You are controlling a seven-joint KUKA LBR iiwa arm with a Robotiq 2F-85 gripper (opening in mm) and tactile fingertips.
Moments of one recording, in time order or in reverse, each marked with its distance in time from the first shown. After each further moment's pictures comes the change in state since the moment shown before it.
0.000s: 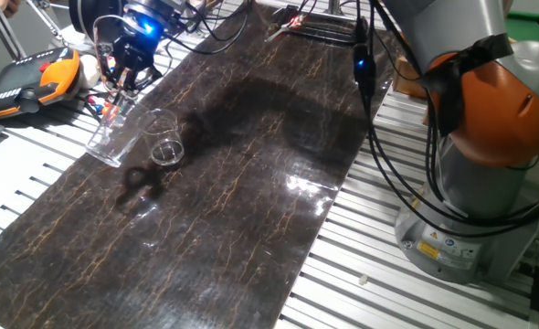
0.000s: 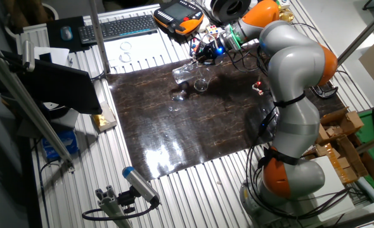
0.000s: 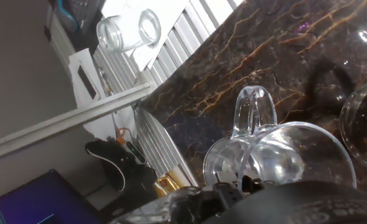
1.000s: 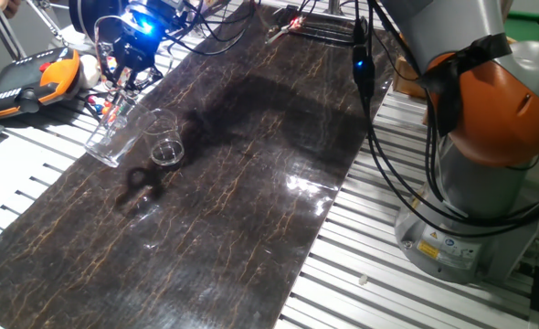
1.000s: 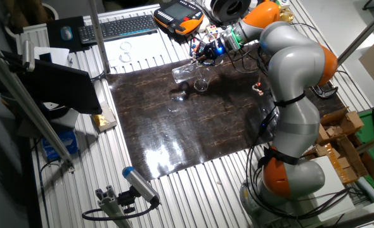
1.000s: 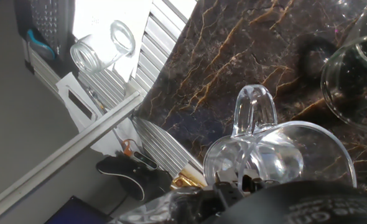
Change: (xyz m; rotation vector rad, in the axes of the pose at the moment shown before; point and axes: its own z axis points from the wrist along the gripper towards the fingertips) arm 0.001 0.001 -0.001 -0.021 0.012 0.102
